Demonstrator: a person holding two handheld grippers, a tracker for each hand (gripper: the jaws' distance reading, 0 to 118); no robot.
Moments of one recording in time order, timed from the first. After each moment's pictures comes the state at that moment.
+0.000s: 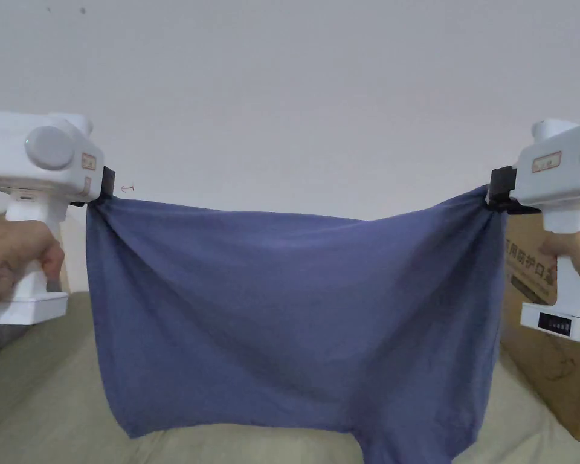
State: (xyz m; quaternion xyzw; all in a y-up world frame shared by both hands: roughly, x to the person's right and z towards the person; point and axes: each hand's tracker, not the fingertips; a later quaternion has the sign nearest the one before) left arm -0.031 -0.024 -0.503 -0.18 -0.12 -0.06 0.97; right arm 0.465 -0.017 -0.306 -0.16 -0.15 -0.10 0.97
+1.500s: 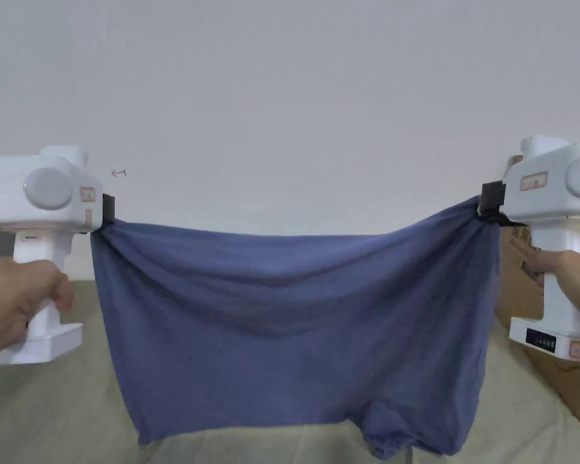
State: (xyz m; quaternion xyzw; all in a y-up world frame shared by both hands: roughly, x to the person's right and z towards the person) left arm -0.028 -0.119 -0.561 -0.20 -0.13 -0.01 0.97; right arm 0.476 -0.096 -0.353 -0.18 -0.15 -0.10 0.97
